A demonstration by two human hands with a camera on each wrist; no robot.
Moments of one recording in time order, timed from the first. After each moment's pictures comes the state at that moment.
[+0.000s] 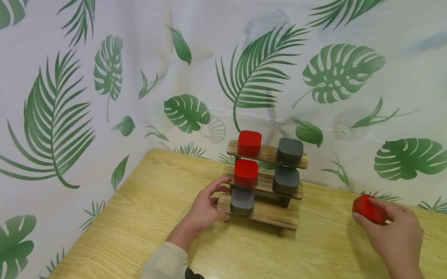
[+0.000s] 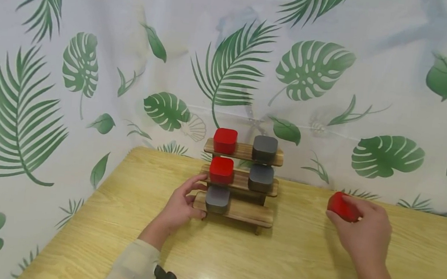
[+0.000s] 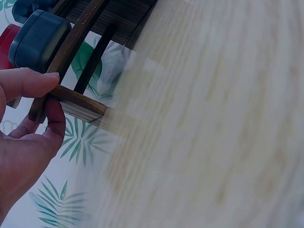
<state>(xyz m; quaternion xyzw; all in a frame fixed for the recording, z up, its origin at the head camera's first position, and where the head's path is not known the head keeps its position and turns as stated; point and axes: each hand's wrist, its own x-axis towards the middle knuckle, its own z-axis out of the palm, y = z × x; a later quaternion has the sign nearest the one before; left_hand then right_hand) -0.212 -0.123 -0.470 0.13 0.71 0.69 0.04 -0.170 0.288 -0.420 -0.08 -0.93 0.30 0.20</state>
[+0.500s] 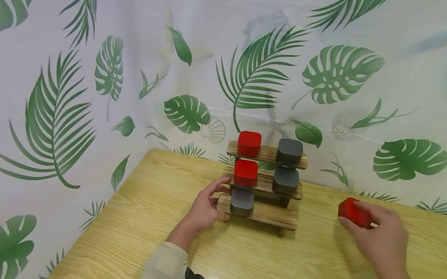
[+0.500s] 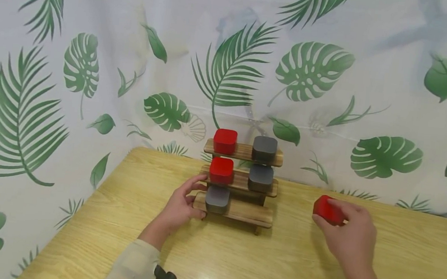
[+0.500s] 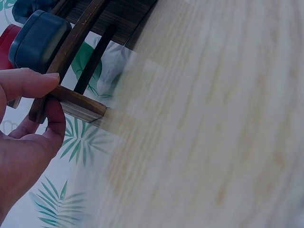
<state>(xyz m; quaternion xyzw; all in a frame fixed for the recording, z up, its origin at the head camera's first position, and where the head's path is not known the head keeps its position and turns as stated) -0.201 -0.121 -0.448 0.12 0.71 0.69 0.06 -0.159 0.266 -0.421 -0.04 -0.93 0.31 0.20</state>
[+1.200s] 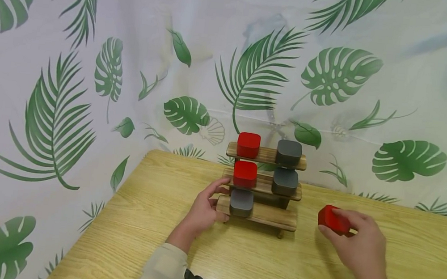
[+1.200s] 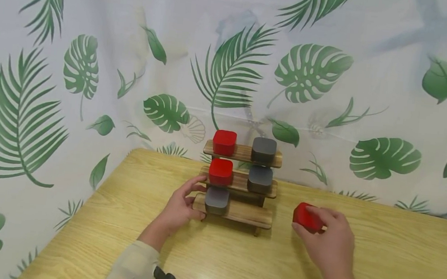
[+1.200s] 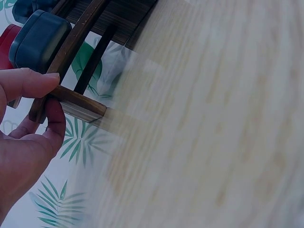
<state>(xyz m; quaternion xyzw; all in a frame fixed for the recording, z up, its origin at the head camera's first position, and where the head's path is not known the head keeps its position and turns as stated) -0.195 -0.120 -0.440 0.12 0.70 0.70 0.06 -0.146 0.230 -0.428 0.00 -0.93 0.33 0.19</state>
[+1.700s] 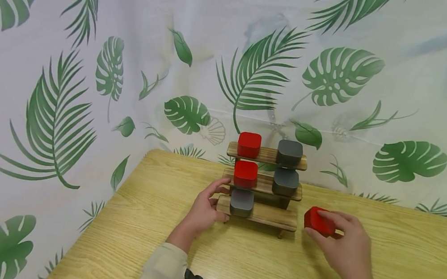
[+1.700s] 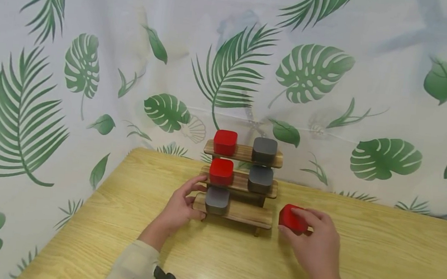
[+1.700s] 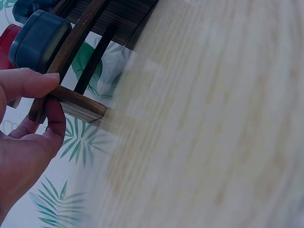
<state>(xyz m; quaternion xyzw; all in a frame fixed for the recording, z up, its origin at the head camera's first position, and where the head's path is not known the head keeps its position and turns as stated) -0.196 -0.121 -0.441 0.13 0.70 0.70 0.06 -0.141 0.204 -0.430 0.01 -0.92 0.35 0.19</state>
